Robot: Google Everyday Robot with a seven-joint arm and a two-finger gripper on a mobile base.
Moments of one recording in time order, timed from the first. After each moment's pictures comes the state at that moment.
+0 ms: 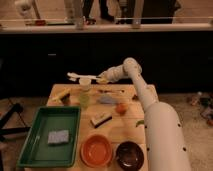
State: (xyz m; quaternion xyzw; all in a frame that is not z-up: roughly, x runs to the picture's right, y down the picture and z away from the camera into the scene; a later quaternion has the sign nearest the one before) arm -0.032 -0.063 0.955 -0.21 -0.42 0.20 0.86
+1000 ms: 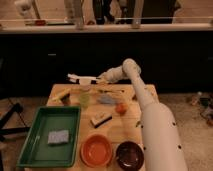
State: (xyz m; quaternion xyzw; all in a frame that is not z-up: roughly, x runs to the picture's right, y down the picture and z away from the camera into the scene) arm -0.030 -0.052 0.965 -0.22 -0.41 0.20 0.86
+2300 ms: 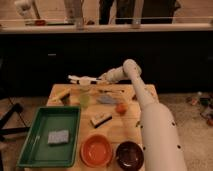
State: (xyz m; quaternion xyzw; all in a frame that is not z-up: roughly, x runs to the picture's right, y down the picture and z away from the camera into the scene) arm -0.029 -0.051 0.968 -0.23 -0.41 0.20 0.86
